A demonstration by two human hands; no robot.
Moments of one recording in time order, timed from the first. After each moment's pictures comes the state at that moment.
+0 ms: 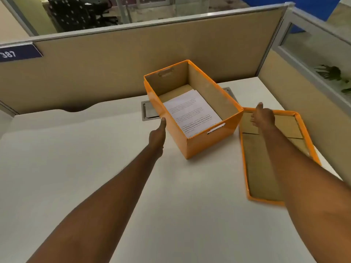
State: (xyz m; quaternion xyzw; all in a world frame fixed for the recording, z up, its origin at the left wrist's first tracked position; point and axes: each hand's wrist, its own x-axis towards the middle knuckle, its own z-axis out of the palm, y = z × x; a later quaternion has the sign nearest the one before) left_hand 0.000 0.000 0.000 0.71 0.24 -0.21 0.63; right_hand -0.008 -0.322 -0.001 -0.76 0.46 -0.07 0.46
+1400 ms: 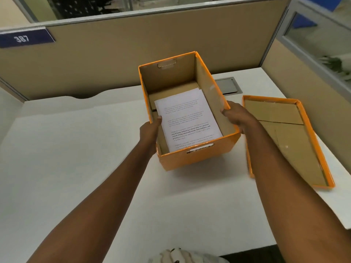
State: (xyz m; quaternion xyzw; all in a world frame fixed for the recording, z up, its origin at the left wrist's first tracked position) left_hand -0.065 0.056 0.026 0.71 0.23 -0.12 0.65; right_hand -0.075 -0.195 0.046 -0.84 0.23 0.07 0.49
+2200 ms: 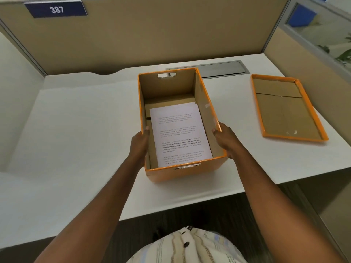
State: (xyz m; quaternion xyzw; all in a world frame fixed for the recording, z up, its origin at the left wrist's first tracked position) left_hand -0.207 0.256 -0.014 0.77 0.20 -0.15 0.59; right_hand -0.251 0.008 -0.007 -0.82 0.28 0.06 0.51
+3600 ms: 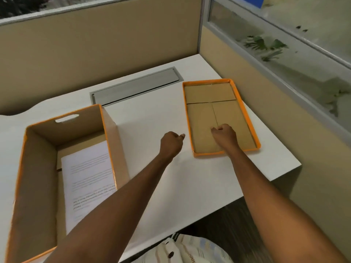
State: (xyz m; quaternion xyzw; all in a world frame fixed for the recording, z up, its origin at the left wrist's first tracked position) left_hand -0.175 -0.146 -0.032 0.87 -0.06 -0.22 0.43; right_hand -0.233 -0.324 -0.050 -0.79 0.42 -0.04 0.45
